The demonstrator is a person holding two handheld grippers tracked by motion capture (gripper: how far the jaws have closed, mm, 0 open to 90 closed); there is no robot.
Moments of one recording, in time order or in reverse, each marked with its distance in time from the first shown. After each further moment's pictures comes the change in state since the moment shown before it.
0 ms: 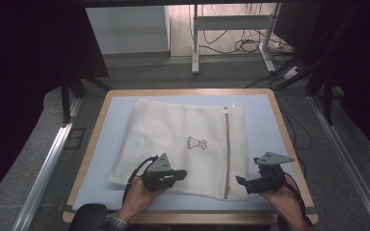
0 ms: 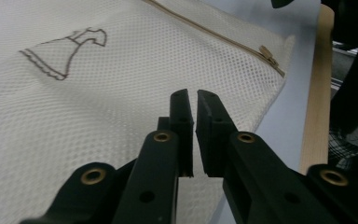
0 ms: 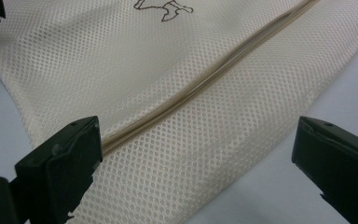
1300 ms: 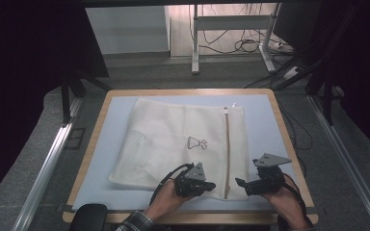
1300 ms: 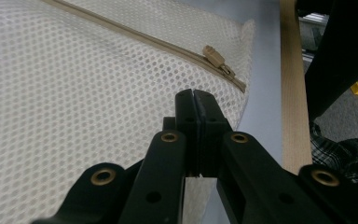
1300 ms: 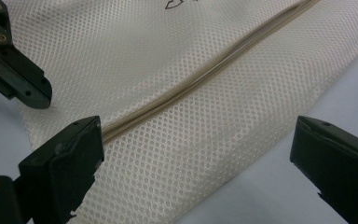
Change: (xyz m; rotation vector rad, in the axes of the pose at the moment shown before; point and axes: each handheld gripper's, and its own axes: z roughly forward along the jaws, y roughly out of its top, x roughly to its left) left arm -0.032 0.021 0.083 0.090 -0.159 0.100; right arm 0.002 -0.003 0.003 0.026 0.001 -0.037
